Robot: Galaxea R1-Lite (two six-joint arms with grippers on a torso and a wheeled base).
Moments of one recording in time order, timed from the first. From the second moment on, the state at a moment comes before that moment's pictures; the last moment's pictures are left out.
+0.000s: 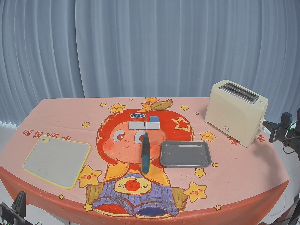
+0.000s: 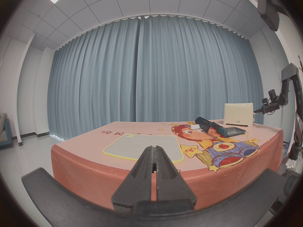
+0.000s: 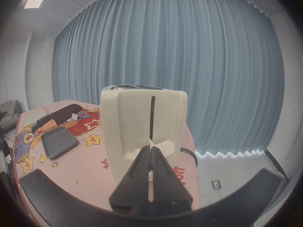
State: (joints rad) left arm 0.00 0.02 -0.02 0.00 0.01 0.01; right arm -0.29 1.70 -0.45 -0.86 0.48 -0.23
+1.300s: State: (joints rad) left arm 0.00 0.02 -0.02 0.00 0.01 0.01; right arm -0.29 1.63 -0.44 -0.85 0.49 -0.23
